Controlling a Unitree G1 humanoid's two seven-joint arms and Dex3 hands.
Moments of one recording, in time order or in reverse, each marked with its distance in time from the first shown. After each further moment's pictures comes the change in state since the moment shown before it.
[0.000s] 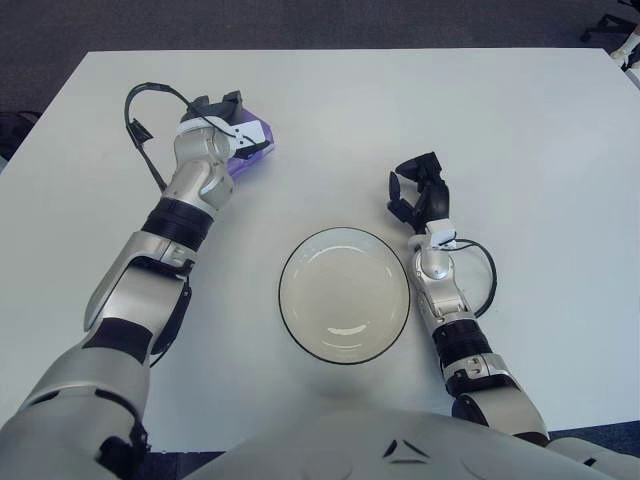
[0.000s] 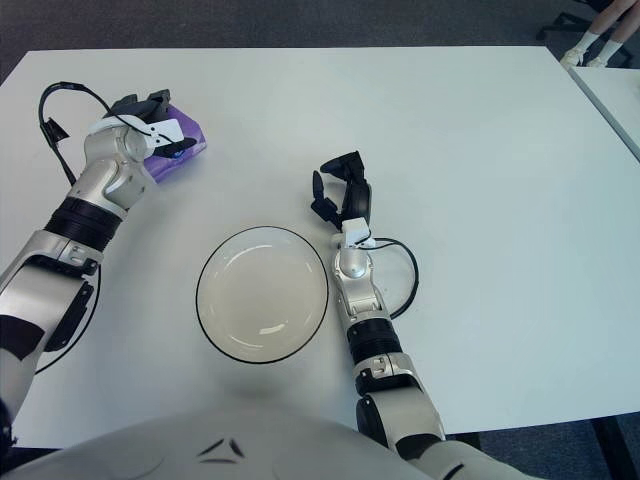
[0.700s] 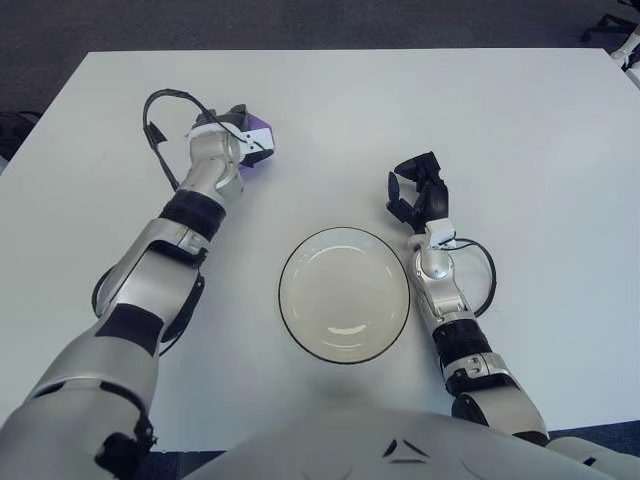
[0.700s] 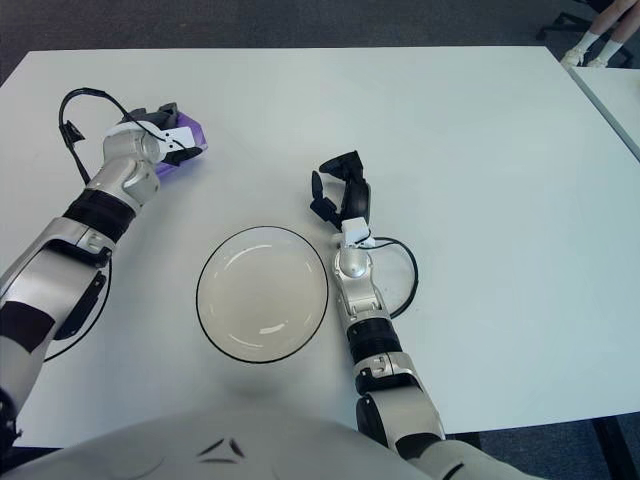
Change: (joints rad) left arm -0.056 -0.050 -0.059 0.183 -0.023 -0.014 0.025; right arm -0.004 -0.001 -0.002 0.009 0.003 -0.003 0.012
